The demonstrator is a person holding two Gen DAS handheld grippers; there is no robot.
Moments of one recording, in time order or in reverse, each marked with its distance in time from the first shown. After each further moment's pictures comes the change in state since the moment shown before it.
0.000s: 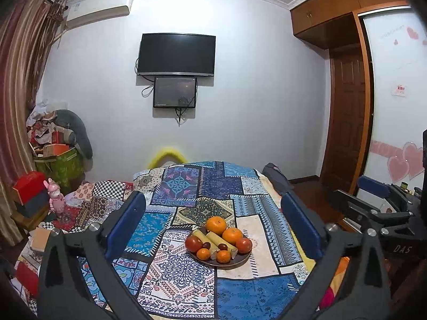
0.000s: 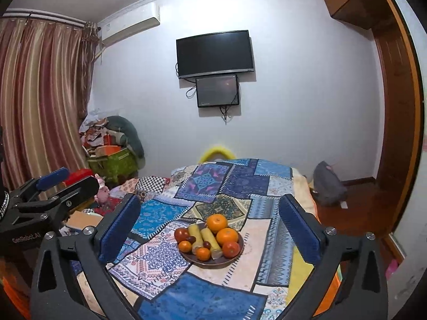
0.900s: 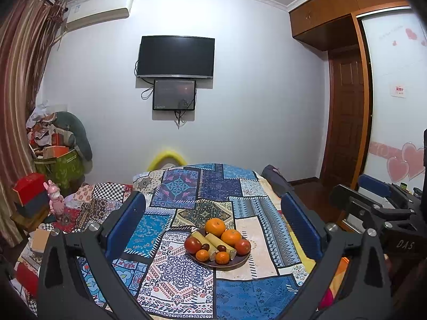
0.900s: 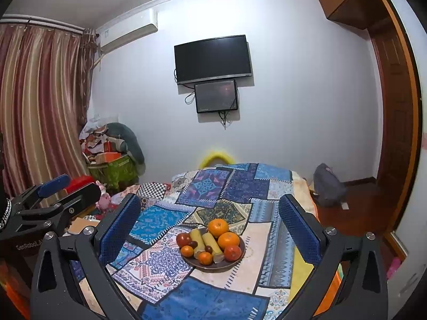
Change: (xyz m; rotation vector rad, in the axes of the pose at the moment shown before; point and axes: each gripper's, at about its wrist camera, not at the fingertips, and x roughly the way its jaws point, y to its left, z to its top) left arm -0.005 -0.004 0.002 0.000 -0.010 -0.006; right arm -0.014 -0.003 0.003 0.025 -0.030 0.001
